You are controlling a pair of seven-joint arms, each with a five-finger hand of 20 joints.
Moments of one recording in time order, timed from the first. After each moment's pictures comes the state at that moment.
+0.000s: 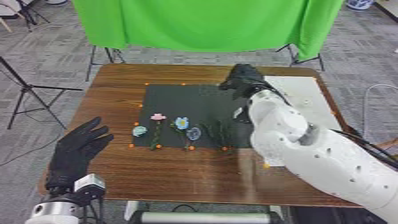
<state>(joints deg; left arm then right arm) 139.1 -64.1 -98.1 -132.5 47.5 18.4 13.0 -52.5 -48.2 33.3 -105.6 -109.7 6.2 45.1</state>
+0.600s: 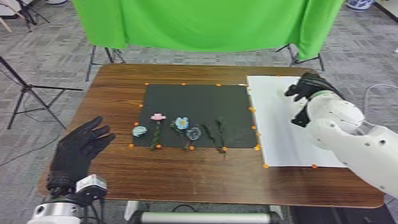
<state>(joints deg) 139.0 -63.1 -96.9 -132.5 47.2 18.8 14.6 -57.8 -36.0 41.7 -97.8 -104.6 2.5 50.2</state>
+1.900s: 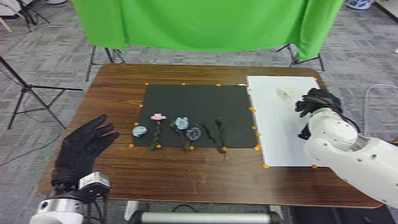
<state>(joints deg) 137.2 -63.4 -96.6 -131.8 47.5 17.3 12.7 -55.8 -32.5 30.8 -96.4 -108.5 9.0 55.8</state>
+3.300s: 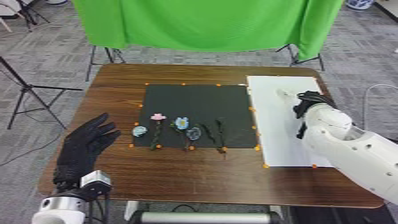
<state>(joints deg) 136.1 -63.9 -96.2 -131.4 47.7 16.5 12.4 -56.8 -37.2 36.4 -92.4 -106.5 -3.3 55.2</state>
